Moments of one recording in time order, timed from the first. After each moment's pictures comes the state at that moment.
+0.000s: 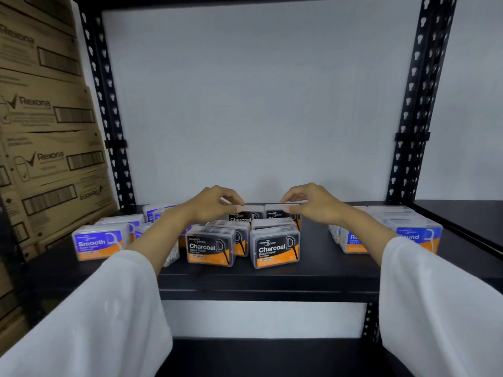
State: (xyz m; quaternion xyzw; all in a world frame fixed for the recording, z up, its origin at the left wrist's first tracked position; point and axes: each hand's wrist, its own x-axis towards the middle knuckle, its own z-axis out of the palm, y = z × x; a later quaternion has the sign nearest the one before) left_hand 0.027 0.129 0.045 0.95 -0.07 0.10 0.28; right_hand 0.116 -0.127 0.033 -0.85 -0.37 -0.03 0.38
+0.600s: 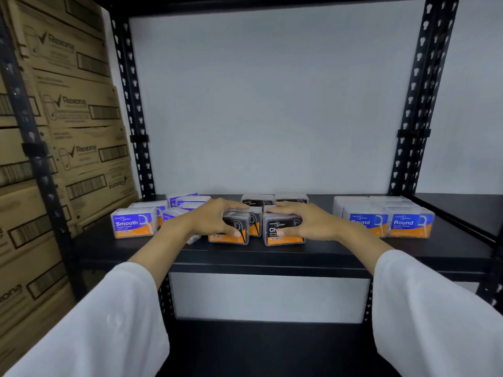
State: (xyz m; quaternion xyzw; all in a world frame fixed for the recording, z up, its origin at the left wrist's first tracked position) left_hand -0.039 0.136 0.020 0.96 -0.08 0.05 0.28; right_hand 0.041 -0.118 0.011 -0.86 -0.44 0.02 0.26
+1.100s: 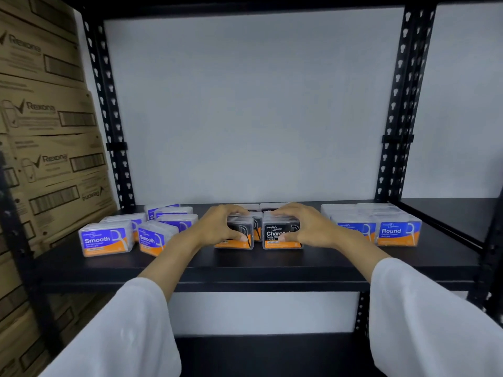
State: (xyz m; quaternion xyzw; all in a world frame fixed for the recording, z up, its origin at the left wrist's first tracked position) left_hand 0.006 0.103 0.005 0.95 -0.07 0.16 0.28; right_hand 0.074 -0.137 0.004 -0.88 -0.39 -0.04 0.27
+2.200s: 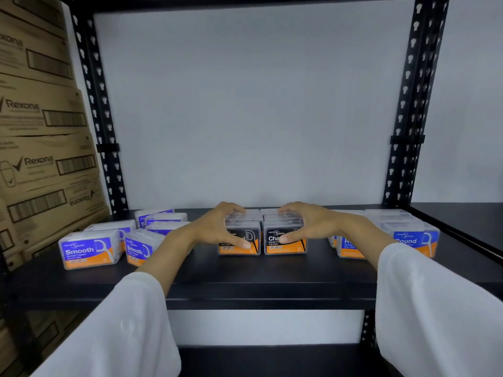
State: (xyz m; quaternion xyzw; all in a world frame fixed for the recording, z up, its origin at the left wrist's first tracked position) left_hand 0.038 0.118 0.009 0.95 -0.05 0.06 0.31; right_hand 0.120 -0.133 0.022 -0.90 -0.38 0.06 0.22
